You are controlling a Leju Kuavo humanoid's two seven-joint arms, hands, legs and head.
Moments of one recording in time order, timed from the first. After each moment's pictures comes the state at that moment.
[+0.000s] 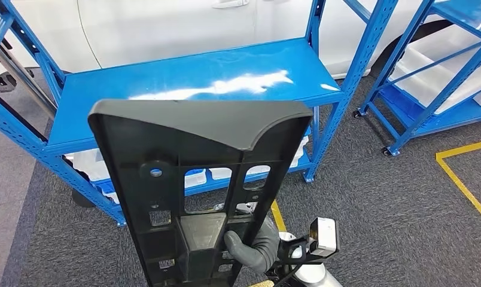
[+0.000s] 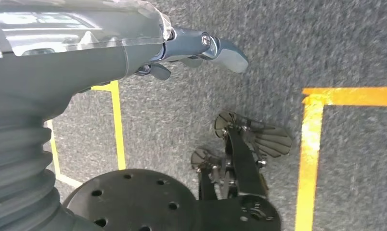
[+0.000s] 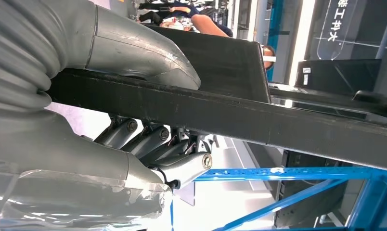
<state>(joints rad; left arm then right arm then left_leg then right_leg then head) -0.04 0.04 -0.59 -0.16 0.89 0.19 -0.17 -0.22 -0.03 0.70 -1.65 -0.35 0.47 -0.55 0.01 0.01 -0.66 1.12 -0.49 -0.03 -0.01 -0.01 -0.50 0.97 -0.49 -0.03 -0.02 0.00</state>
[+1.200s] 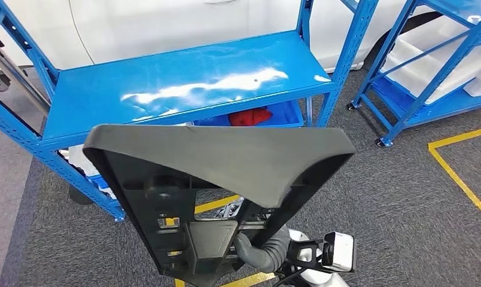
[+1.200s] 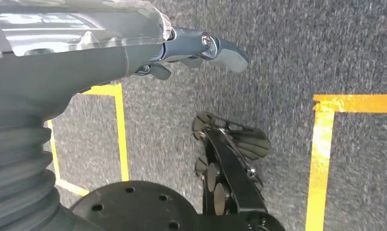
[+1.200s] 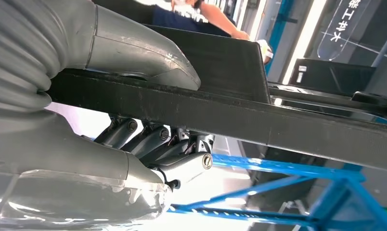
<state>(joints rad) -0.04 0.06 -0.59 -0.15 0.91 0.18 -0.18 -0.21 -0.04 0.66 -1.71 -0.21 0.44 -0.64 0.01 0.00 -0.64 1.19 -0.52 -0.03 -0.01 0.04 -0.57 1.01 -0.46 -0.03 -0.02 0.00</state>
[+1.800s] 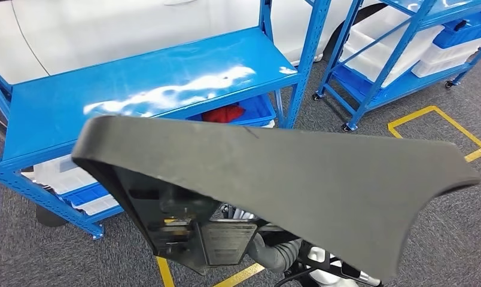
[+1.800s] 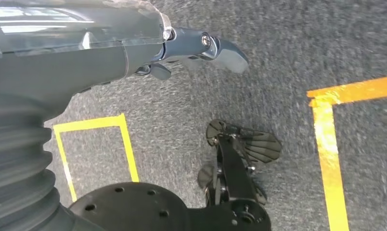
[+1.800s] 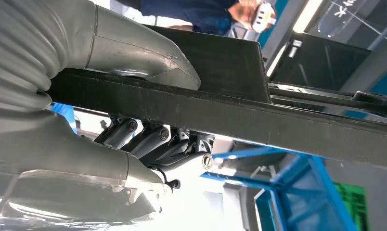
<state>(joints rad) -0.04 0.06 -0.62 -0.15 0.89 0.19 -0.15 -0.22 -0.04 0.63 -1.83 -0.20 0.38 -0.64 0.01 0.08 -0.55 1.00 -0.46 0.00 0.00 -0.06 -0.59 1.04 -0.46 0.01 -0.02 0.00</state>
